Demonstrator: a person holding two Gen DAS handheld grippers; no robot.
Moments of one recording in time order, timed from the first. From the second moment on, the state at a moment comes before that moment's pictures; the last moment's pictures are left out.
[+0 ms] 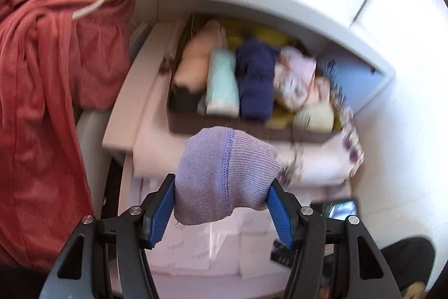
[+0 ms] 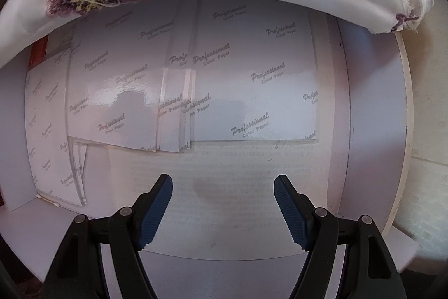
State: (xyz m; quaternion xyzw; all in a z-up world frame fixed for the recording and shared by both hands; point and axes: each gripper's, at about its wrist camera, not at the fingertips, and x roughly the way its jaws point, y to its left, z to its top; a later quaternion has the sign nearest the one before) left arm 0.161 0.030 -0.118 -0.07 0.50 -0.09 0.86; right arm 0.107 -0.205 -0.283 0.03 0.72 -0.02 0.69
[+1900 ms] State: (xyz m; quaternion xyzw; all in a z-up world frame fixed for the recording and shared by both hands) left arm 0.262 -0.084 -0.156 -0.06 0.51 -0.16 0.84; right arm 0.108 -0.198 -0.287 0.06 0.73 0.00 0.69
